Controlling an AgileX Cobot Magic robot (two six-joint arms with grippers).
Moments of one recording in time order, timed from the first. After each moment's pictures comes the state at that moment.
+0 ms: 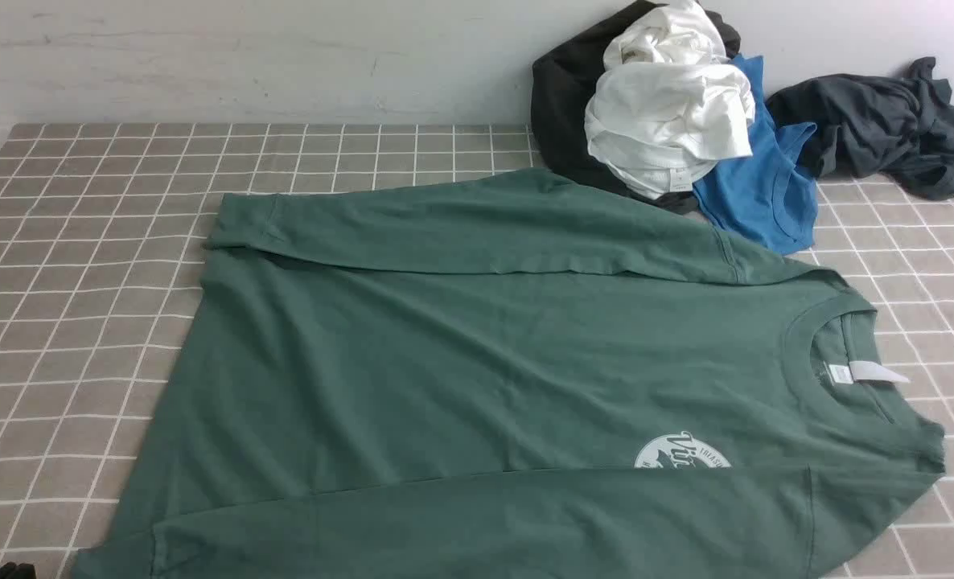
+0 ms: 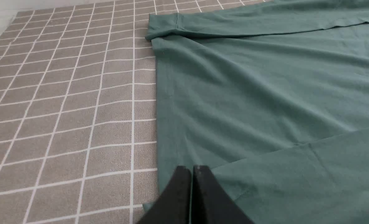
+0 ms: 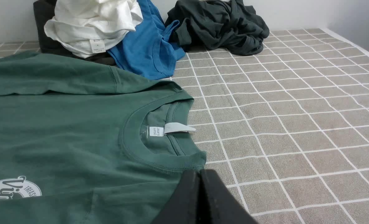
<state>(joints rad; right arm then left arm) -0.12 -0.01 0.02 -0.09 0.37 0.09 -0.08 -0.01 0.02 -0.09 0.37 0.09</state>
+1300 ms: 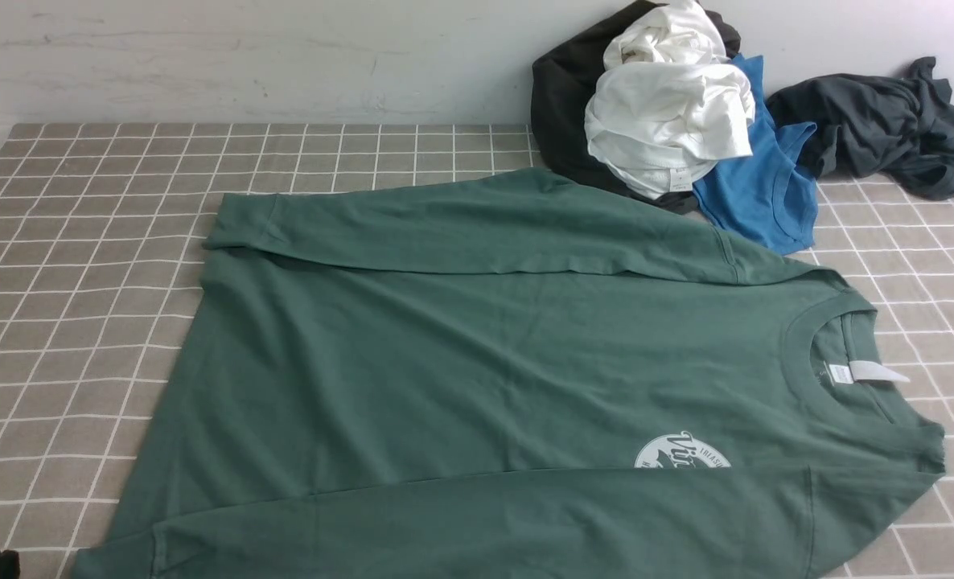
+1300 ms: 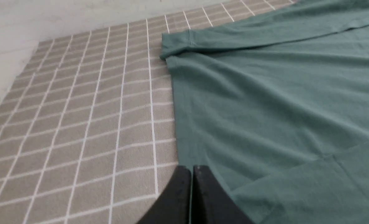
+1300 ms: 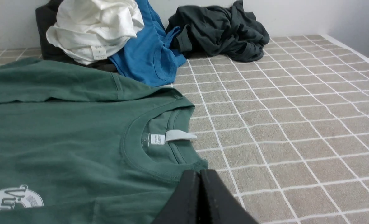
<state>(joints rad) -0.12 -0.01 0.03 -0.09 0.32 0.10 -0.08 -0.01 0.03 0.02 0.29 0.09</state>
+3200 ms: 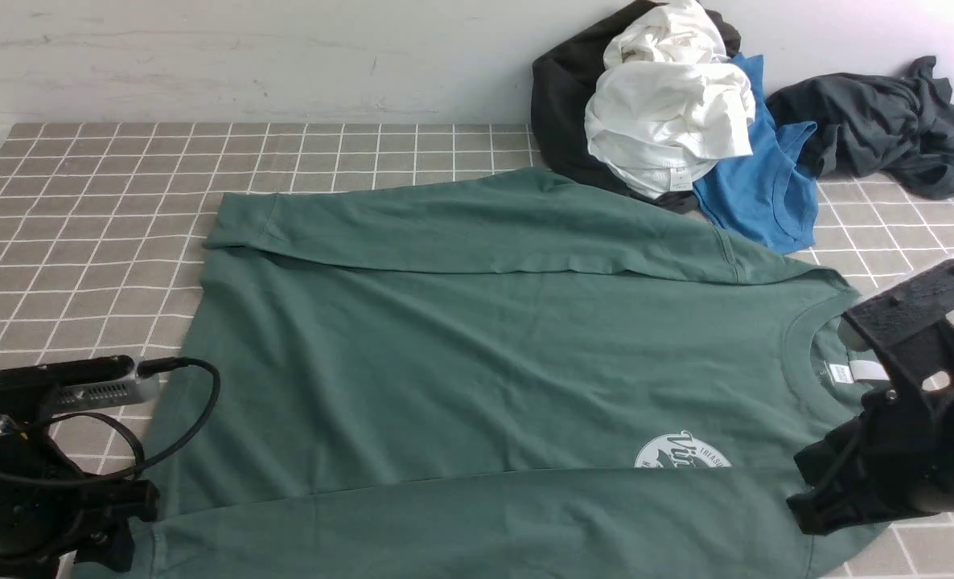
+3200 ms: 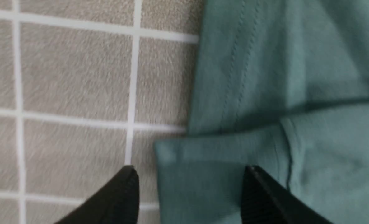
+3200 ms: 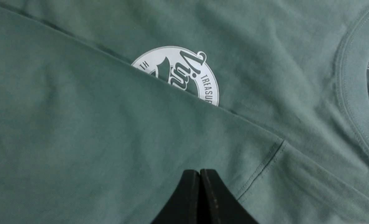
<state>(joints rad) 0.37 1.21 -0.66 0.08 0.61 -0.18 0.08 1.53 -0.67 -0.14 0.67 -0.02</state>
